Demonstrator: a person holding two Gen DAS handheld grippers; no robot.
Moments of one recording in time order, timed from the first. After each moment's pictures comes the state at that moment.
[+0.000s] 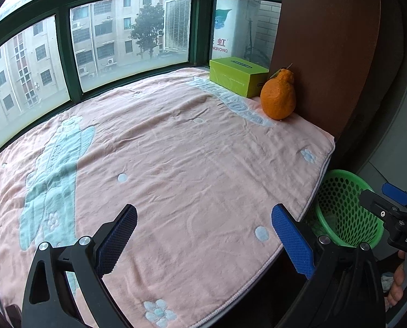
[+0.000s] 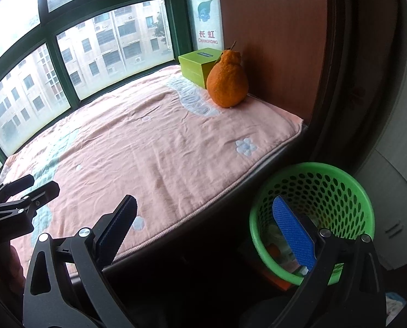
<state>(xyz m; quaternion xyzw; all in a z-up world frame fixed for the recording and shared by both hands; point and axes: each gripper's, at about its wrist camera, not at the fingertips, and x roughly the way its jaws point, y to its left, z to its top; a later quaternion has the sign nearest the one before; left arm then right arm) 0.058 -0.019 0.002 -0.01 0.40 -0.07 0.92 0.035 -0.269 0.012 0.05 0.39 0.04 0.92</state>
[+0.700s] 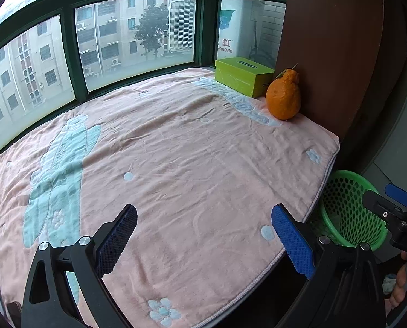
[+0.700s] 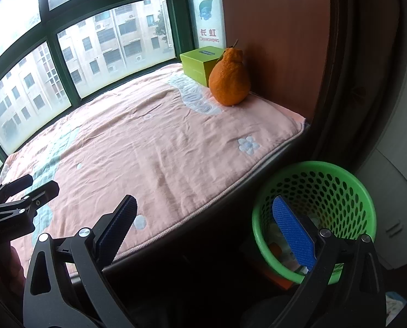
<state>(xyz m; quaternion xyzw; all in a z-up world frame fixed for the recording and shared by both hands) 0.057 -0.015 0.000 -0.01 0.40 -0.06 0.92 0.036 -0.265 0.011 0.04 0.40 0.04 0.92</state>
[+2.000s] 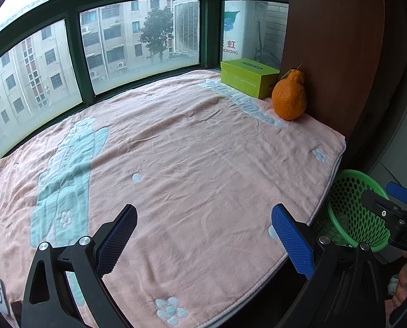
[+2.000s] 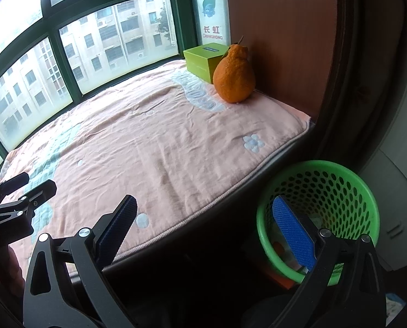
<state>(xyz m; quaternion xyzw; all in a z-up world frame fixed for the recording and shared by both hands) 0.054 -0.013 0.001 0.01 0.39 -0.04 0.92 0.039 -0.258 0.006 0.04 0.40 0.04 0.91</state>
